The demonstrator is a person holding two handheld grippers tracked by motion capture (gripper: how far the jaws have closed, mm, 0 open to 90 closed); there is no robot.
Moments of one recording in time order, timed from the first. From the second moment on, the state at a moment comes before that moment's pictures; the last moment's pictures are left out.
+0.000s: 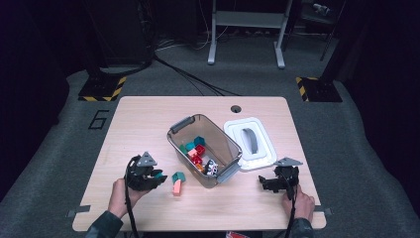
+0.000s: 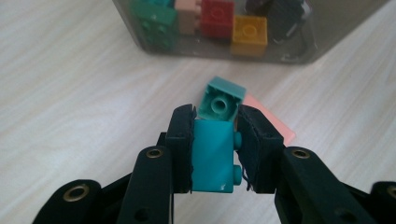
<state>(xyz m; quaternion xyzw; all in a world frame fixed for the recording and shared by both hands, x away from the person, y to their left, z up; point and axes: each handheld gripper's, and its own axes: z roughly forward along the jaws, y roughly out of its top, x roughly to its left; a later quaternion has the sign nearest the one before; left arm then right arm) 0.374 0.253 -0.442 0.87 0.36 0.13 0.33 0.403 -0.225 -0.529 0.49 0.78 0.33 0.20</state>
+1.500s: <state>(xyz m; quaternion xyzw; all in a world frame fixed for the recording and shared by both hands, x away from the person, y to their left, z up) 0.440 0.242 -0.348 0.85 0.35 0.18 0.36 0.403 -0.225 -0.529 0.49 0.78 0.33 0.20</state>
